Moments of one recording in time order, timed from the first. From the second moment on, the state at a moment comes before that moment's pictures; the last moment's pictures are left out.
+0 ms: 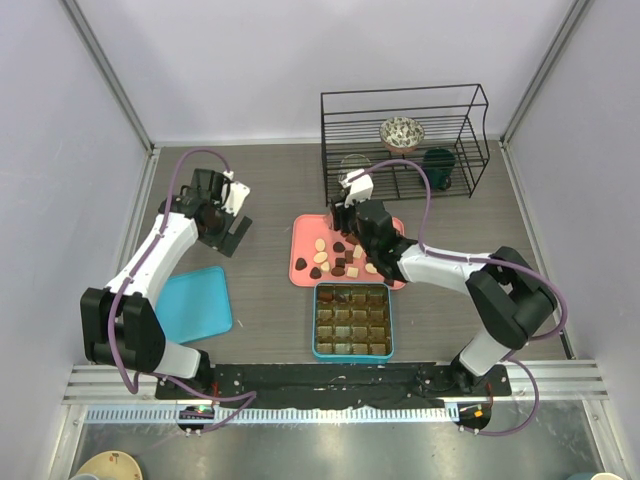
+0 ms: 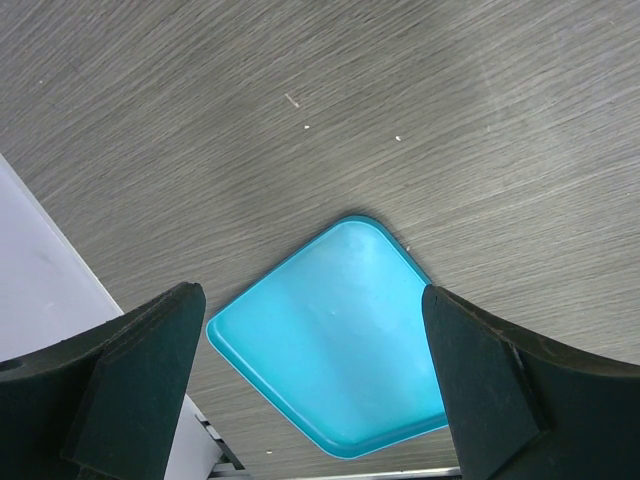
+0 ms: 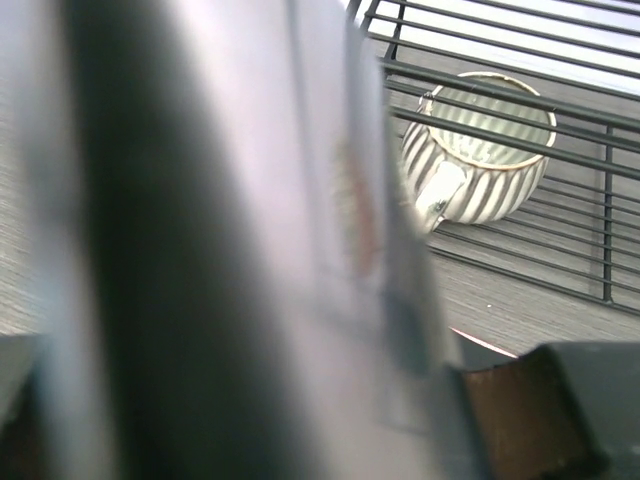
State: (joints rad) left arm -0.19 1.43 1.17 -0.83 -0.12 0.37; right arm 0.72 1.61 0.87 0.55 0.34 0.06
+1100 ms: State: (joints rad) left arm -0.19 1.40 1.14 -0.83 -0.13 0.37; right arm 0.72 1.56 0.86 0.49 0.28 0.10
